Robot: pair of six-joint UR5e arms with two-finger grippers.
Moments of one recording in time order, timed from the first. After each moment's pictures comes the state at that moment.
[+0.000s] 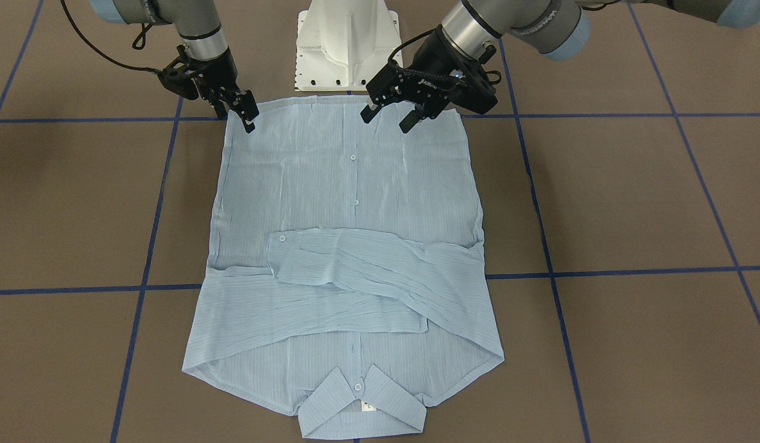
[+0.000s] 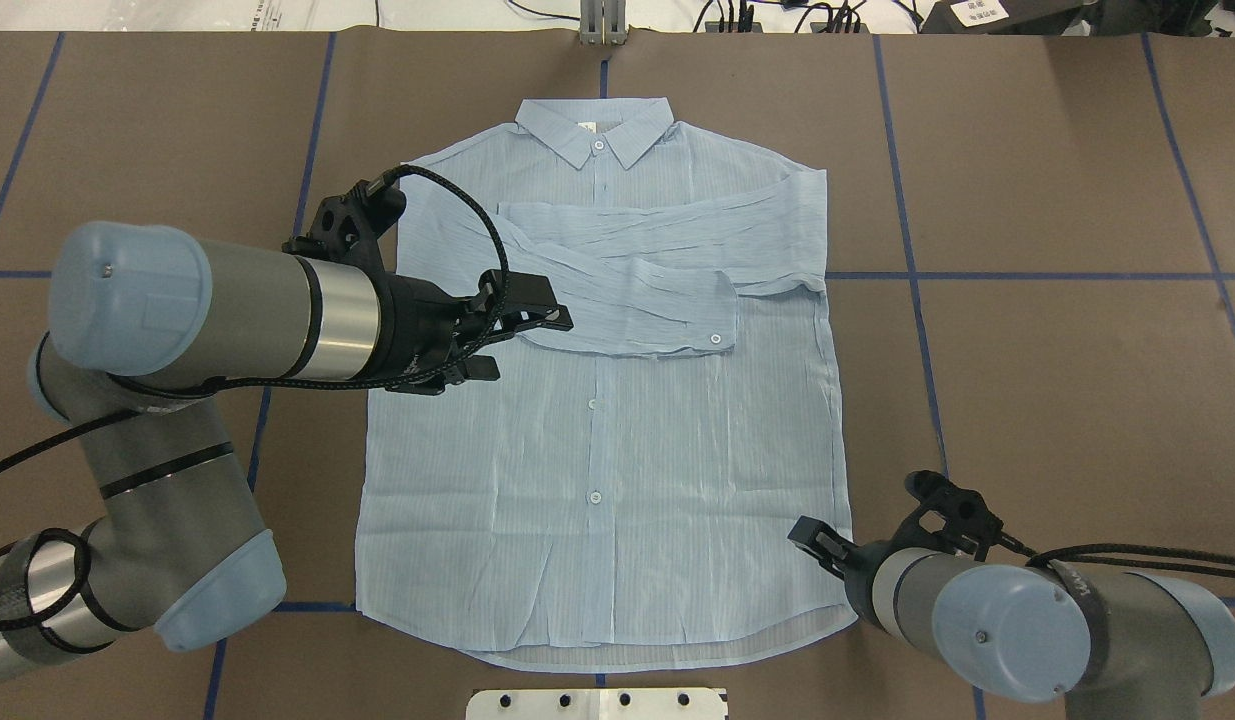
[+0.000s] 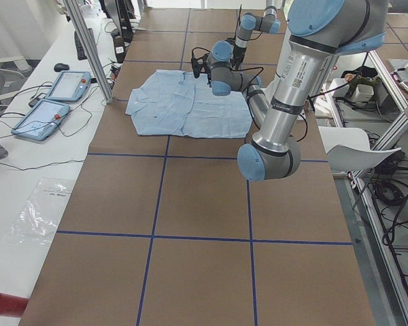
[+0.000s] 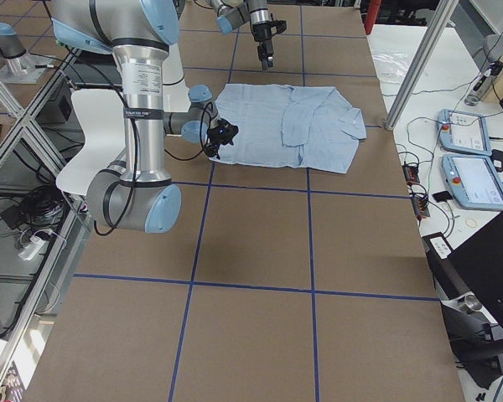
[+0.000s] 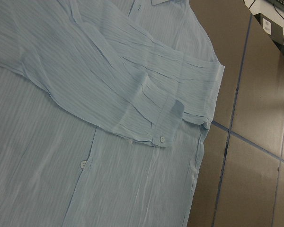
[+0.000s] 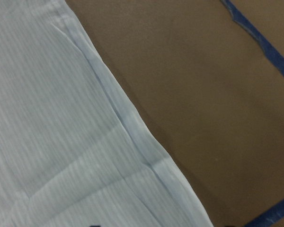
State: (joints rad) left arm -0.56 -2.03 -1.95 -2.19 -1.88 -1.75; right arm 0.13 -1.54 2.12 -1.32 1.45 2.13
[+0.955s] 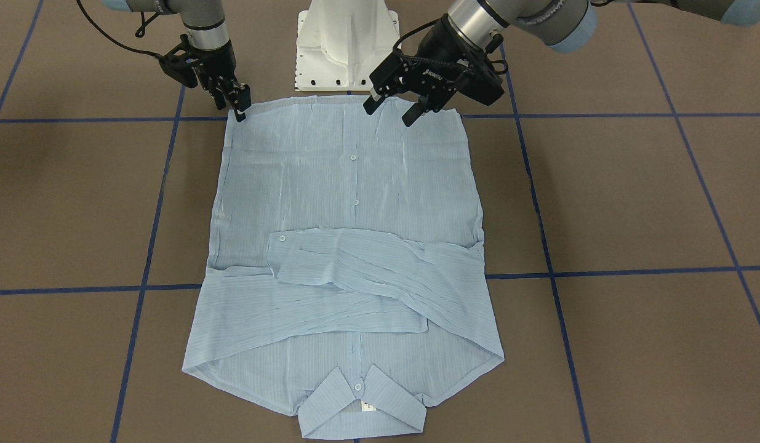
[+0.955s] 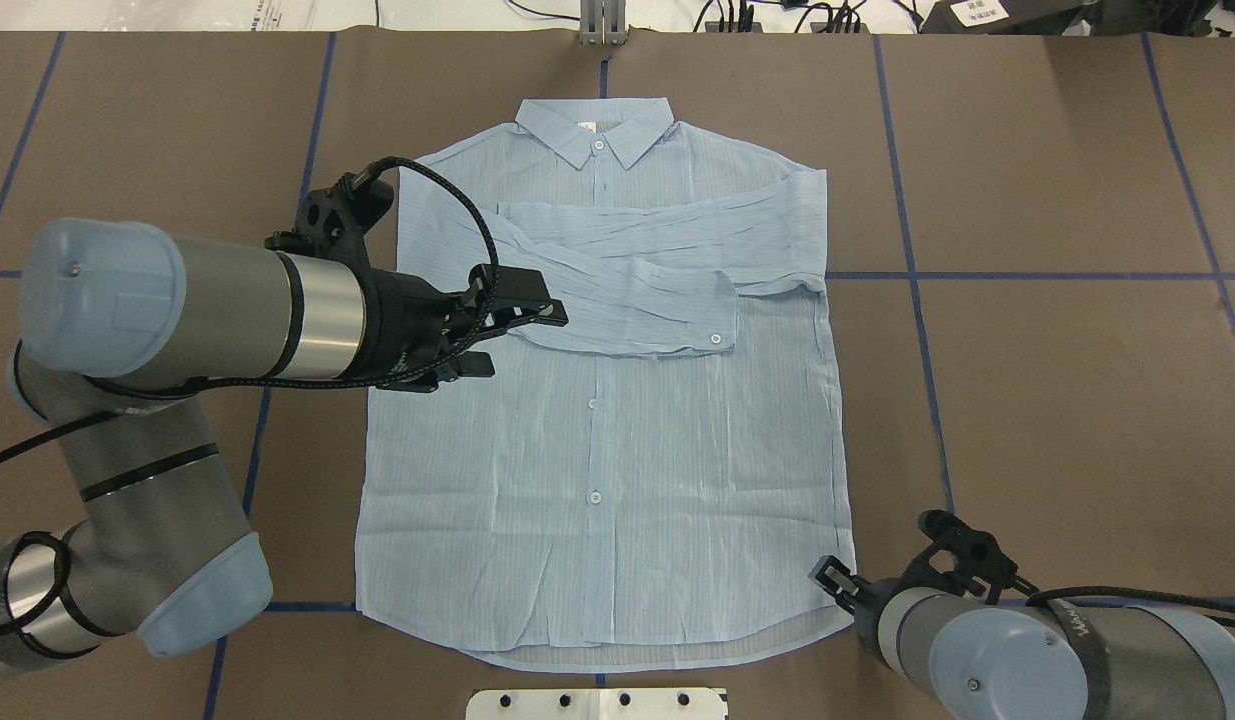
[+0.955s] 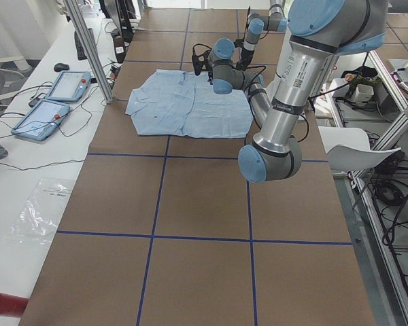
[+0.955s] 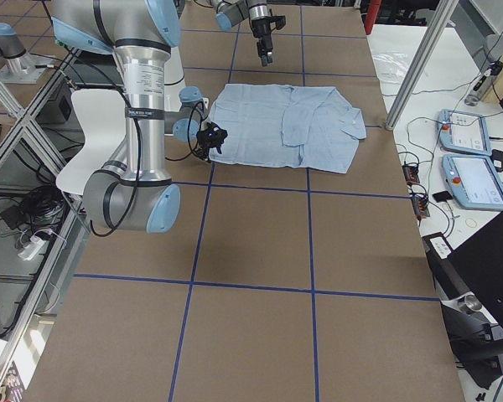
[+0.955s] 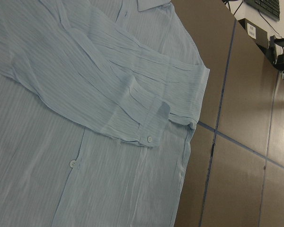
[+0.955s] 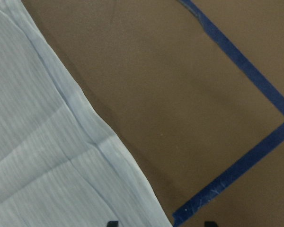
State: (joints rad) left arm -0.57 -2.01 -1.98 -2.19 -1.88 -1.75; right arm 0.07 -1.57 2.13 -1.38 1.44 2.22
